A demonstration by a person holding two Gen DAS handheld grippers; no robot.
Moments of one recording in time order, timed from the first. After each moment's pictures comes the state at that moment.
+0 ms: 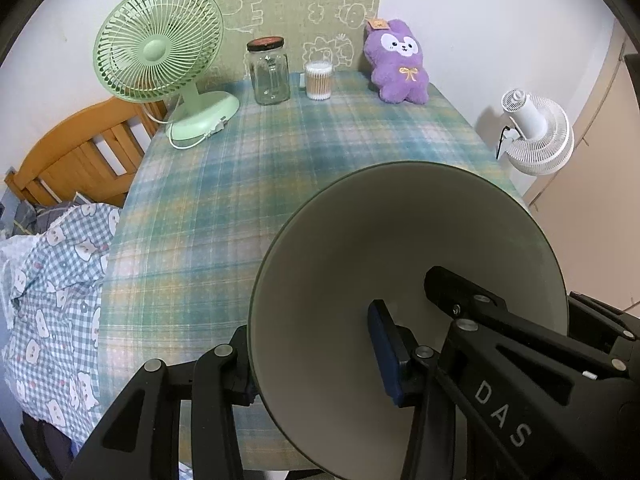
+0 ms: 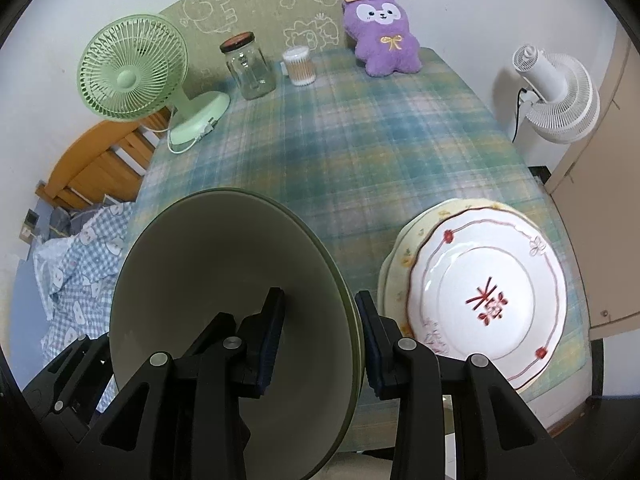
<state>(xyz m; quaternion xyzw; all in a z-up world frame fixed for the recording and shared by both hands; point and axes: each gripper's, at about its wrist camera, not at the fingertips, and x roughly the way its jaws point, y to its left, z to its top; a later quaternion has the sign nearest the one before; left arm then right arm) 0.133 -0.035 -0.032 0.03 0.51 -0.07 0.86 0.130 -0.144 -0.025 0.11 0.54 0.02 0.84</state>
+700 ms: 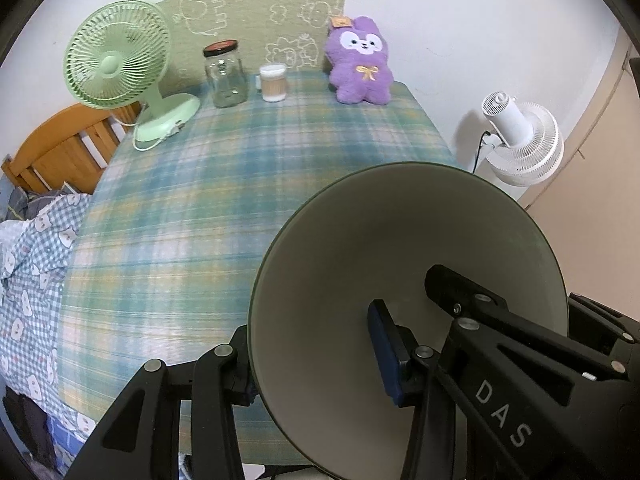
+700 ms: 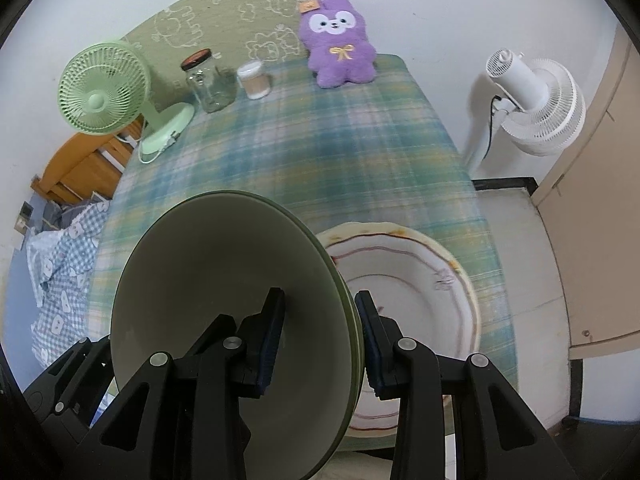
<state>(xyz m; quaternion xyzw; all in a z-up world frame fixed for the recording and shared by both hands) 0.135 -0.145 -0.029 0.01 0.51 -0.06 0.86 0.132 -0.257 -0.020 0.09 0.54 0.02 0.84</state>
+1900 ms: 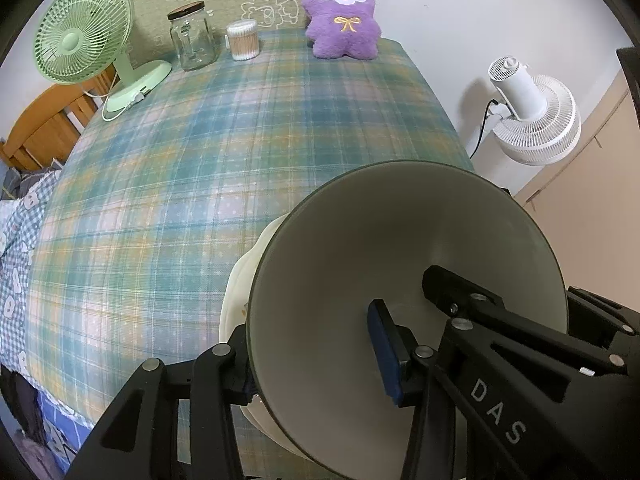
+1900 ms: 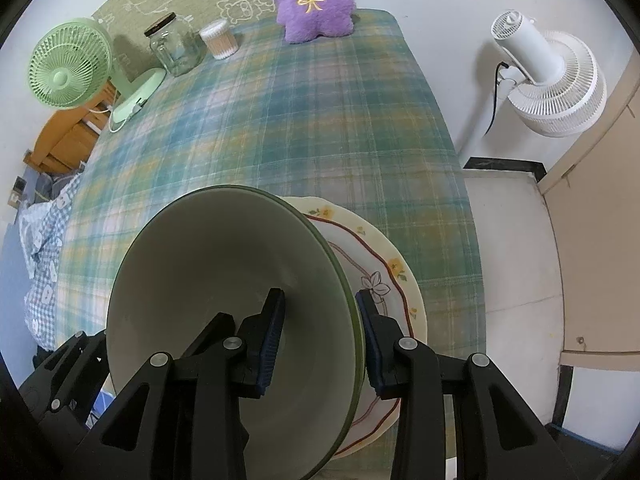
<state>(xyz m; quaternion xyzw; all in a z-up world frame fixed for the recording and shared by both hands) 0.154 -0.216 -0.082 0.00 0.55 -0.04 0.83 0.160 -0.324 -0.081 0.07 0.59 0.05 0.80</state>
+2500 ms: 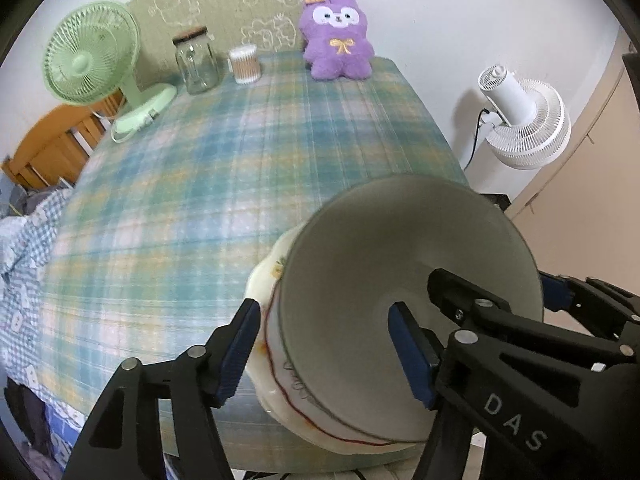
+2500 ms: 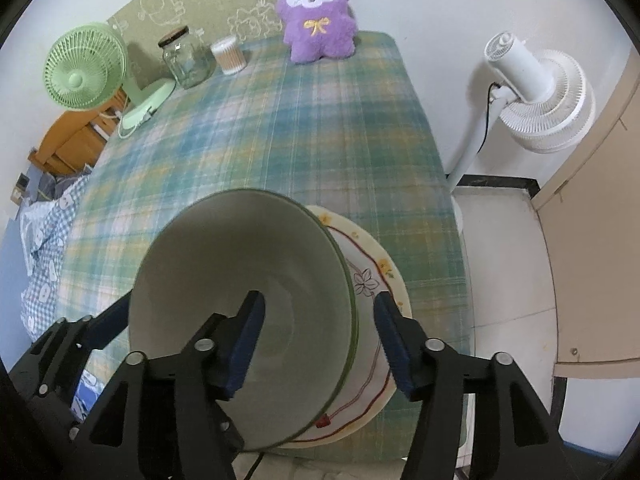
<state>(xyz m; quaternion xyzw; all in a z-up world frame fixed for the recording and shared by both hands) 0.139 -0.212 -0.060 0.02 0.52 -0.03 0.85 0.141 -0.327 -0.054 0.06 0.56 0.05 0.82</state>
